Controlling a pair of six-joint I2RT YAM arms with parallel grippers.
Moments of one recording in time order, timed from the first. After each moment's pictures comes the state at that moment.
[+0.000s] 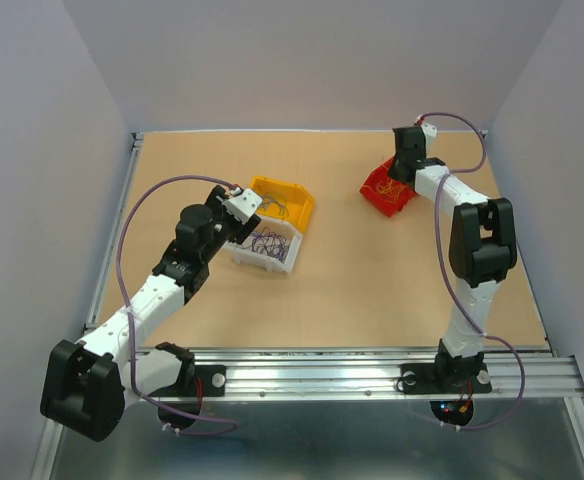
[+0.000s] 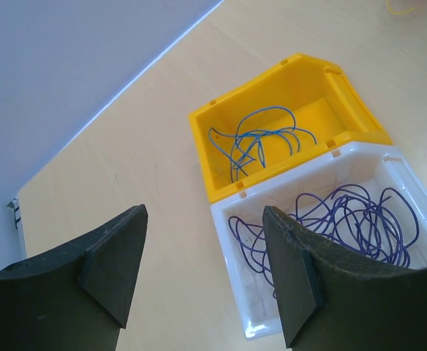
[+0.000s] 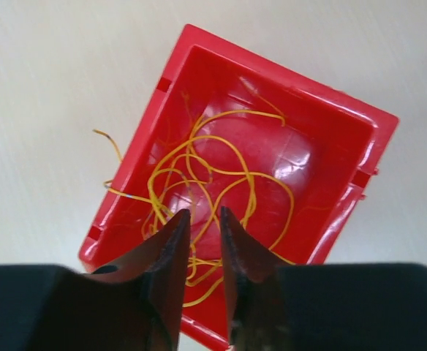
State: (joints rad) left arm -0.41 1.05 0.62 0.22 0.05 0.46; right arm 0.17 2.01 1.55 -0.25 0.41 0.46
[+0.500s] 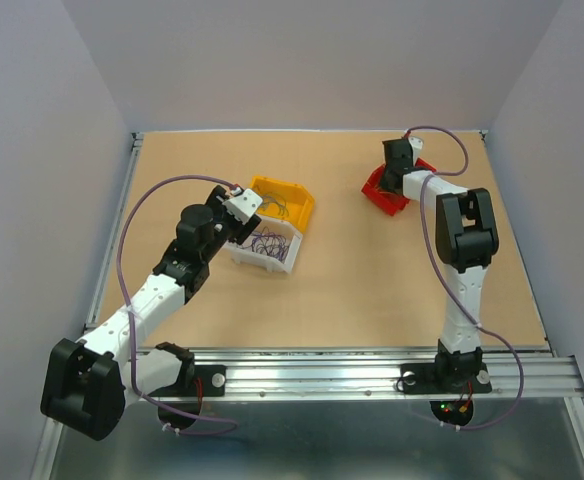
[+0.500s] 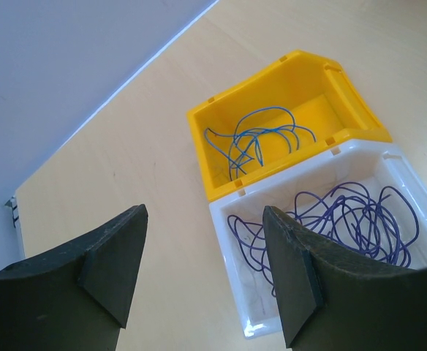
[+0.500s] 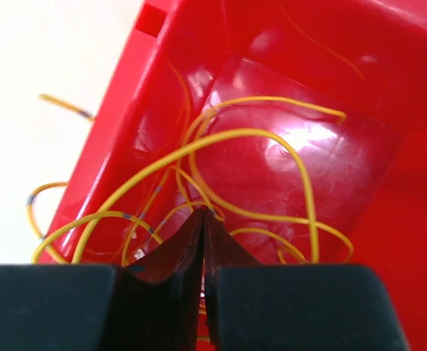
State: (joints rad) left arm -0.41 1.06 0.62 0.22 0.05 0.46; right arm 0.18 2.20 1.59 -0.18 0.36 0.45
